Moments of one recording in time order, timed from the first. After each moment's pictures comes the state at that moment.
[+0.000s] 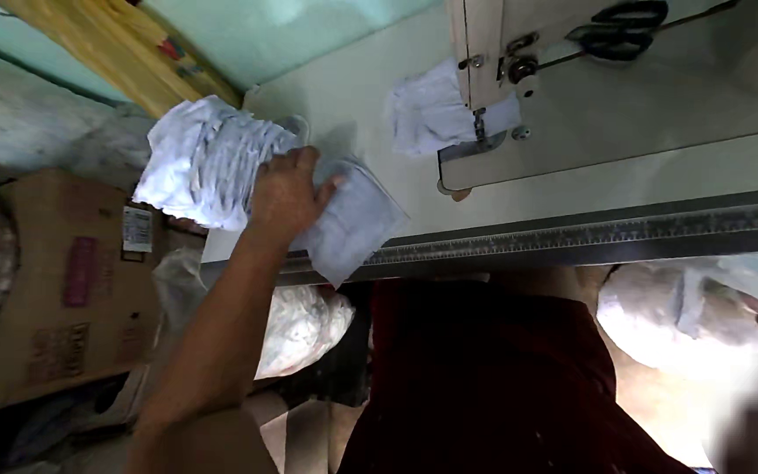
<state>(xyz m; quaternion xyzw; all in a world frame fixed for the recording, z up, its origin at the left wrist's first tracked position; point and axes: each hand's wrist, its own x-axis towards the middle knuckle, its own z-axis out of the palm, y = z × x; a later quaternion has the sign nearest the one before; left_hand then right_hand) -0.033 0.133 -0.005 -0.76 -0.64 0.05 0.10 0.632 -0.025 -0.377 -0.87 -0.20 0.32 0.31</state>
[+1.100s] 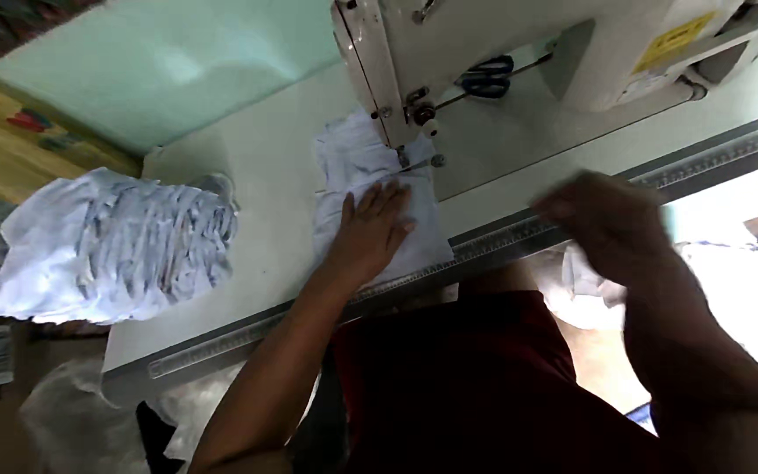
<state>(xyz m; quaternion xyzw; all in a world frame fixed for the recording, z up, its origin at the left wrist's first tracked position) 0.104 0.146 -0.071 -0.90 -0.43 -0.05 -0.06 0.409 0.042 -0.054 -0.51 -0.75 0.09 0.41</state>
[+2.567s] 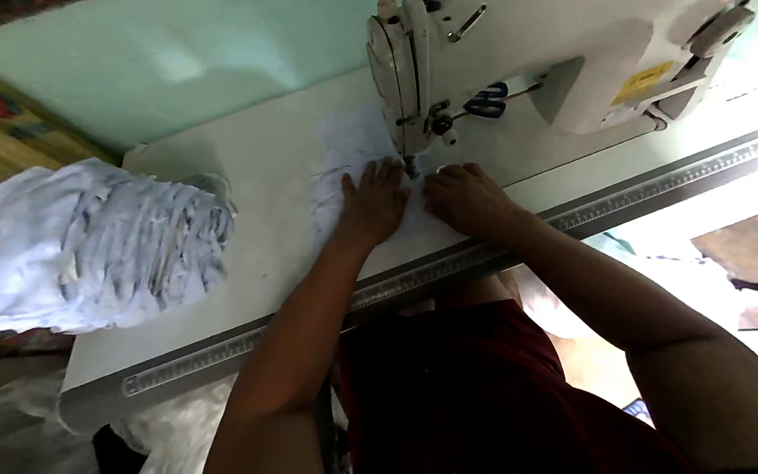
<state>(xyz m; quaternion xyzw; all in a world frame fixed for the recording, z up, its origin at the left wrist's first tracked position) 0.115 0.203 -0.073 -0.87 -0.49 -0.03 -0.06 0.324 0.157 -0.084 -0.47 -0.86 0.00 0.18</state>
